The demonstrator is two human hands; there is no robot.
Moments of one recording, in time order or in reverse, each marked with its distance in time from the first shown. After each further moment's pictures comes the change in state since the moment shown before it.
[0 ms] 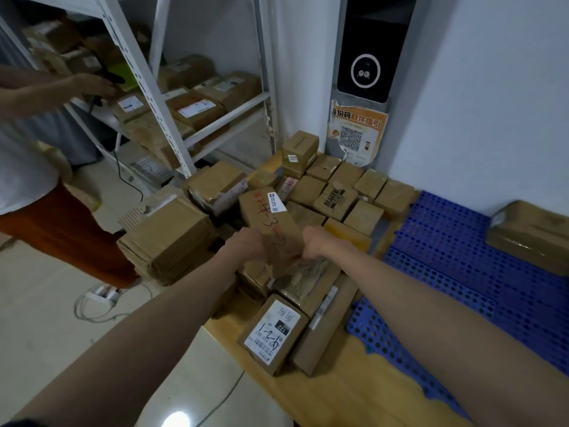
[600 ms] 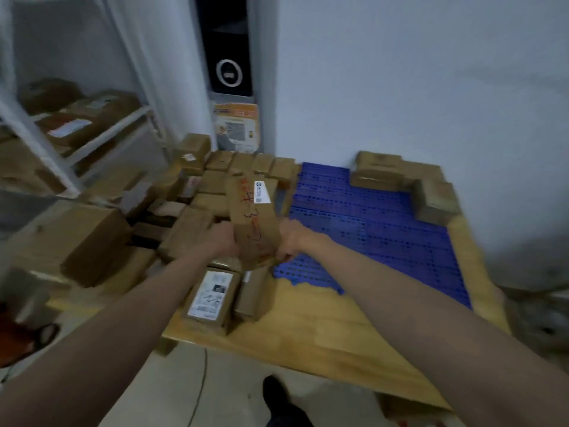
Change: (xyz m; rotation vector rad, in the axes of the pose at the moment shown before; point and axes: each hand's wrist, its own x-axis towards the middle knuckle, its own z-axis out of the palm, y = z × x) left_hand -0.132 0.063 0.048 0.141 0.147 0.510; right_hand -0.213 0.041 0.059 0.298 0.109 0.295
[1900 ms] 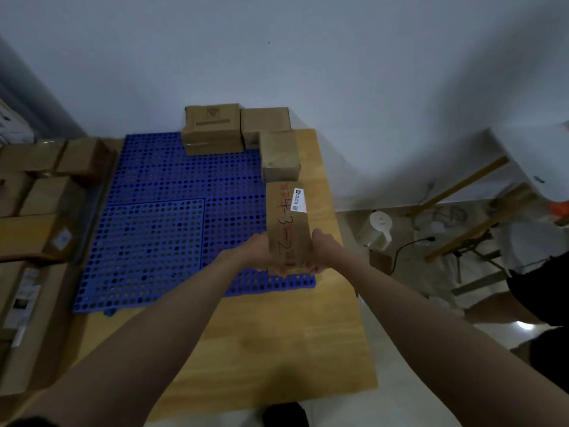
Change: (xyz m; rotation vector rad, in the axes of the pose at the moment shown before) left_hand 0.113 0.499 0.212 -0.242 -0.665 0.322; right_hand -0.057 0.544 -0.036 0.464 0.131 0.435
